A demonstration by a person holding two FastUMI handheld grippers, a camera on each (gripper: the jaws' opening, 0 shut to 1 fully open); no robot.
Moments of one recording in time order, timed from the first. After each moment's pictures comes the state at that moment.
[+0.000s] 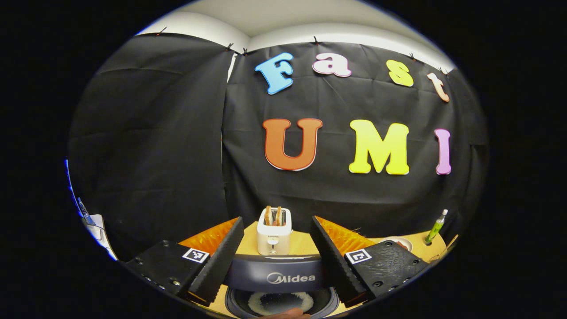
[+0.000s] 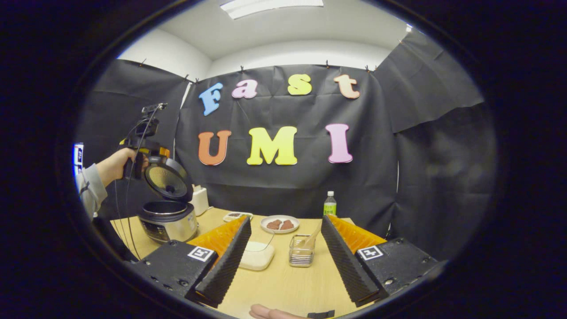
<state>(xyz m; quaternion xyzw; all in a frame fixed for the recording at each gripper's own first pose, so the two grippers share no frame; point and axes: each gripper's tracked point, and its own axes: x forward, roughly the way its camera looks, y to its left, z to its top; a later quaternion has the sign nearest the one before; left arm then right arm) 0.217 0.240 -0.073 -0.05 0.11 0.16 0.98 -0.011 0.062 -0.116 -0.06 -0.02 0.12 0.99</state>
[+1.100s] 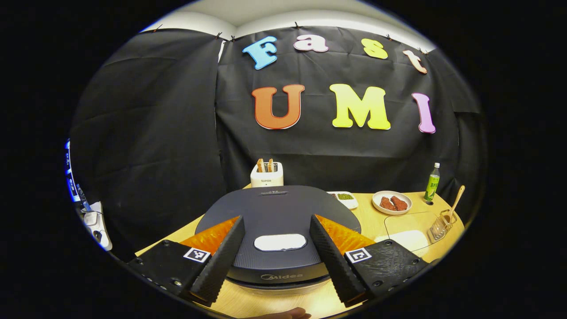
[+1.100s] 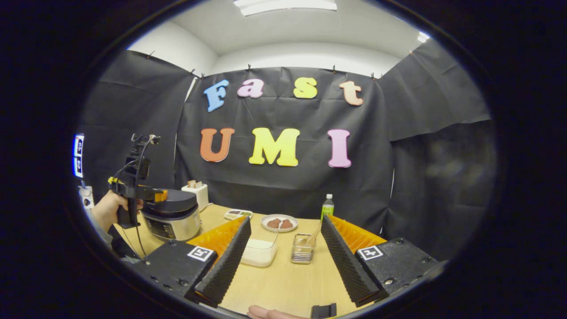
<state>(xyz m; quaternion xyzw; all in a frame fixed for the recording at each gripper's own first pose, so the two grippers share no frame) 0.134 0.193 -0.198 -0.04 0.15 0.14 0.98 -0.045 0.095 -0.106 -0.09 -0.02 0.11 0.99</state>
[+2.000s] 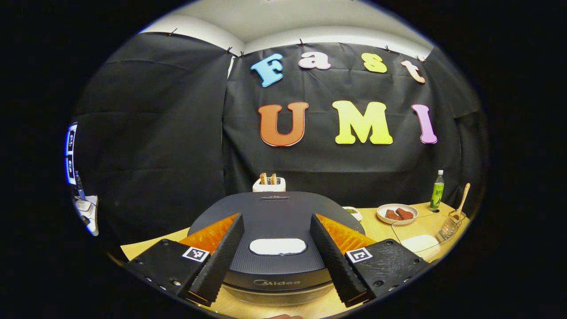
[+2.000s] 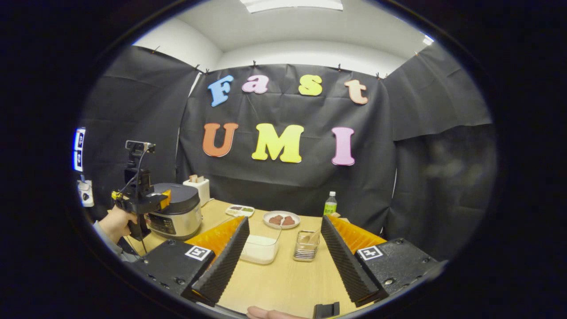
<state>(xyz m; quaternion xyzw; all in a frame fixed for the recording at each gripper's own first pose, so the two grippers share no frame) 0.143 0.192 -0.212 -0.03 0.06 0.15 0.99 -0.039 0.102 -0.119 -0.11 -0.01 0.11 0.99</state>
